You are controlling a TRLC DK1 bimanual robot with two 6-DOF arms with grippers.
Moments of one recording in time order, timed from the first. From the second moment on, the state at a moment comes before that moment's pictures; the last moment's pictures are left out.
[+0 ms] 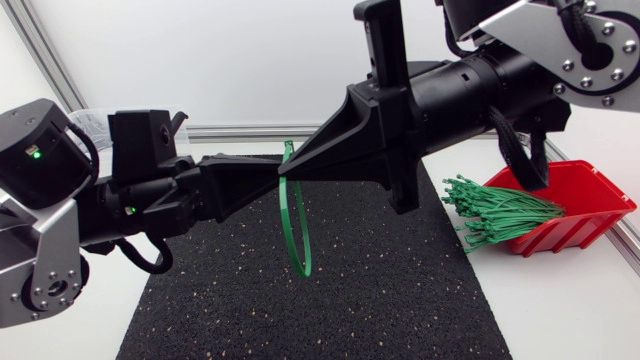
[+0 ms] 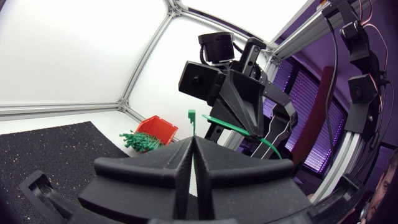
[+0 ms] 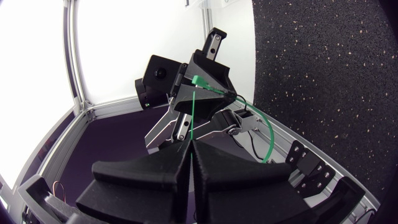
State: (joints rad) left arm -0.46 1.21 0.54 0.80 0.91 -0.60; right arm 0.57 1.40 1.25 -0.56 -1.15 1.07
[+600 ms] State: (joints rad) left arm -0.47 1.18 0.54 0.80 0.90 -0.60; right arm 0.57 1.40 1.25 -0.56 -1.15 1.07
